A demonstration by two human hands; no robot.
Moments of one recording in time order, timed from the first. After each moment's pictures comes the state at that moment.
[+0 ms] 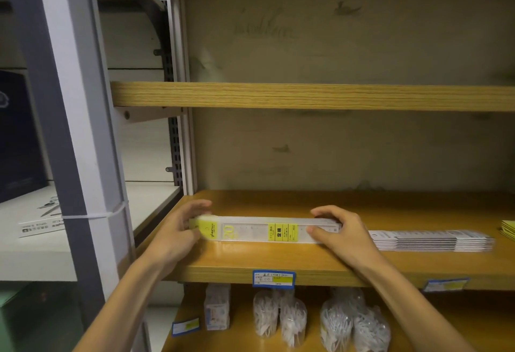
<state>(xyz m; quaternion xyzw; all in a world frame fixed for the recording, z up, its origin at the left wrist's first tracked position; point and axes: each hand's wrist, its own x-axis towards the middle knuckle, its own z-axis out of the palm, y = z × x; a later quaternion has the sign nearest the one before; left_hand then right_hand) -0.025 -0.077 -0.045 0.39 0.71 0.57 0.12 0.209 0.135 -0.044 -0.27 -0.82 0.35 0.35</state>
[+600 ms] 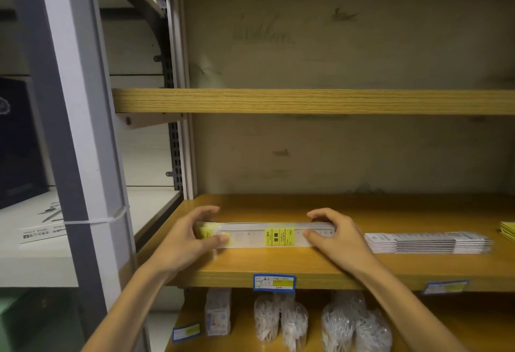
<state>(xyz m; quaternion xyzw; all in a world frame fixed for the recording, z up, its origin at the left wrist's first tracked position) -0.011 -0.076 -0.036 0.45 0.72 0.52 0.10 0.205 0.133 -0.047 -0.27 -0.84 0.32 0.34</state>
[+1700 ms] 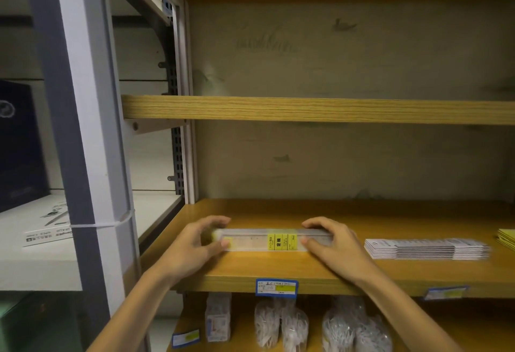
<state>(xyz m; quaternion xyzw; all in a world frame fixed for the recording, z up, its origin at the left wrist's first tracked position) -0.017 -0.075 -0.041 0.50 0.73 0.45 0.09 0.203 0.125 -0.042 -0.25 -0.87 0.30 0.29</state>
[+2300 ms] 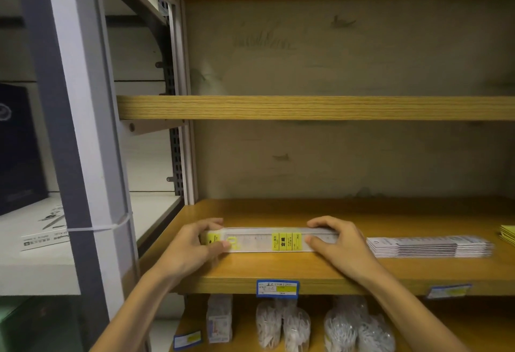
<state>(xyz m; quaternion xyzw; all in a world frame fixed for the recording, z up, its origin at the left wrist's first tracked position) -0.016 -0.070 -0.040 0.45 0.74 0.49 0.11 0.205 0.132 -0.047 -0.26 -0.85 0.32 0.32</state>
